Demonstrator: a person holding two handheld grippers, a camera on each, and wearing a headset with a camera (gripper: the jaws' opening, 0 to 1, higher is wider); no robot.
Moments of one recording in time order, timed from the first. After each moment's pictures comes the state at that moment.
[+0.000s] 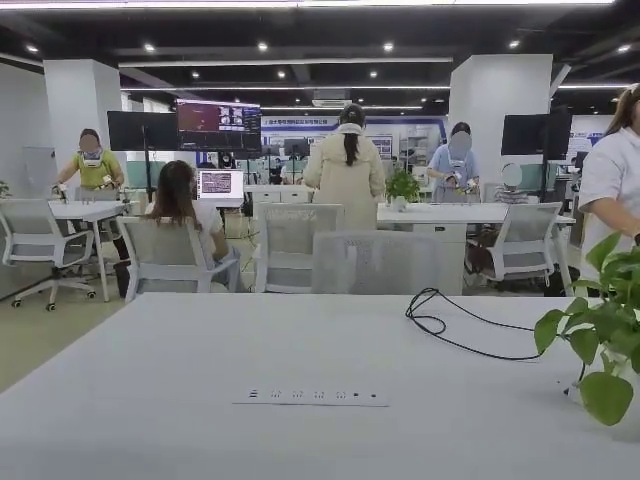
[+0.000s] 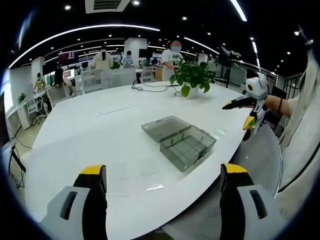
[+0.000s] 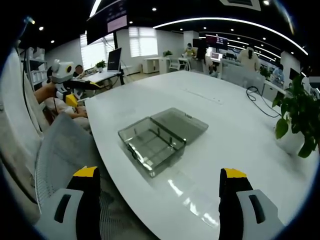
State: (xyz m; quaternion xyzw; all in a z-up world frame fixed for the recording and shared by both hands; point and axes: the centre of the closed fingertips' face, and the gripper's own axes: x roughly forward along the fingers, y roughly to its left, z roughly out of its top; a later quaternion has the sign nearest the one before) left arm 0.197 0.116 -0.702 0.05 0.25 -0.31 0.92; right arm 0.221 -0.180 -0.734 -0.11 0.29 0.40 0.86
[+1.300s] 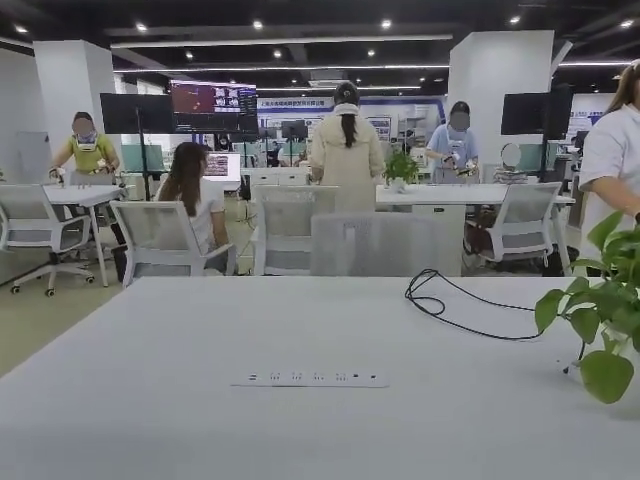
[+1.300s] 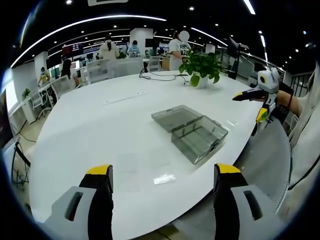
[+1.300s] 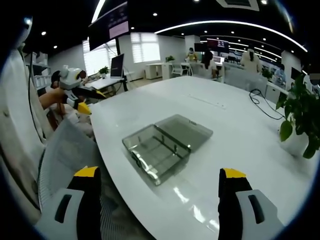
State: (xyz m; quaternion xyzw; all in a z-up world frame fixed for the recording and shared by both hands) left arm 0.211 0.128 -0.718 0.06 0.30 -0.27 0.91; right arm 0.221 -0.163 -0.725 -0.09 0.28 0.42 0.86
